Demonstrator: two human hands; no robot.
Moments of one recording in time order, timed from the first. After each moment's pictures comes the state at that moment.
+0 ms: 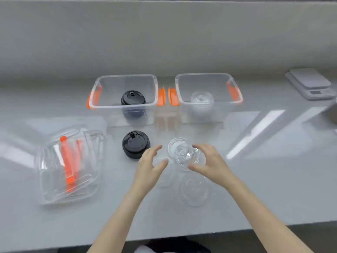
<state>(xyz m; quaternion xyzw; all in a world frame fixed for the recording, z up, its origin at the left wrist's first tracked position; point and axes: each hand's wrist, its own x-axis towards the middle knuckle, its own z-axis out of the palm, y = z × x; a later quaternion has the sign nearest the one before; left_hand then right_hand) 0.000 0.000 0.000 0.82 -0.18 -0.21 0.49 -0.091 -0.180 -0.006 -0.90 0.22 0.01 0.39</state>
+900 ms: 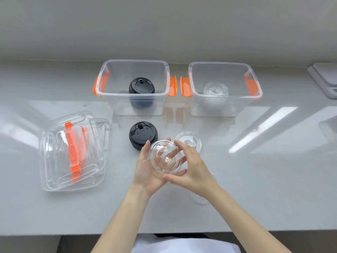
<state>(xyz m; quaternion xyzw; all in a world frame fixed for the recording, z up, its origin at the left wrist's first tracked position) 0.009 0.007 -0.017 0.25 0.15 -0.53 0.79 -0.070 -0.109 -0.008 -0.89 0.09 -0.06 0.45</state>
